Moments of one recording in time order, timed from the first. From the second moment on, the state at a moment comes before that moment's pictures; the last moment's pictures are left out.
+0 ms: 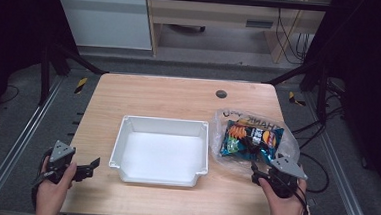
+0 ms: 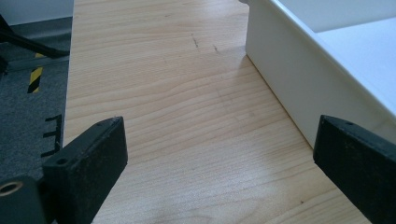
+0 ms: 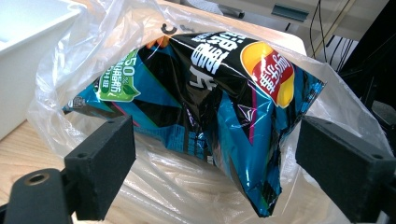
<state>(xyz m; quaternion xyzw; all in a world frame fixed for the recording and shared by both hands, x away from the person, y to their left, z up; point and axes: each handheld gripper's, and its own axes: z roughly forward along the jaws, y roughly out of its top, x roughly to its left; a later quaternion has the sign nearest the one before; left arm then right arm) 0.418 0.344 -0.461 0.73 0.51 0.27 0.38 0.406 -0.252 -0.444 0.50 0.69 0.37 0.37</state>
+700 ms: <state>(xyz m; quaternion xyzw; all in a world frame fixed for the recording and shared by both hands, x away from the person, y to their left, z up) 0.416 0.342 -0.460 0.72 0.50 0.27 0.39 0.410 -0.251 -0.434 0.48 0.72 0.34 0.36</state>
